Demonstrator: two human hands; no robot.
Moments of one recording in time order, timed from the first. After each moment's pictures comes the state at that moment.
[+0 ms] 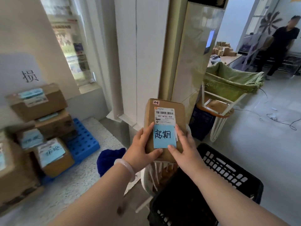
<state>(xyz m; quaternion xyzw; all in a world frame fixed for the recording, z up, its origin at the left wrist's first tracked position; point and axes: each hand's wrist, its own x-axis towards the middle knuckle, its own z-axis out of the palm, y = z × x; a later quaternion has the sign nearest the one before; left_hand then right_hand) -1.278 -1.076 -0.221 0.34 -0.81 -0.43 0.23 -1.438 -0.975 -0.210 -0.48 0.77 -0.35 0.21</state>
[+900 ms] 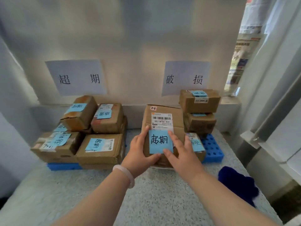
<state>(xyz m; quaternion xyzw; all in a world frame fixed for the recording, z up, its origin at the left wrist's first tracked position) -0.820 -1.046 -0.208 0.64 -0.57 -0.31 0.41 -0.999 -1.085 -0.203 -0.77 0.53 -0.21 0.27</state>
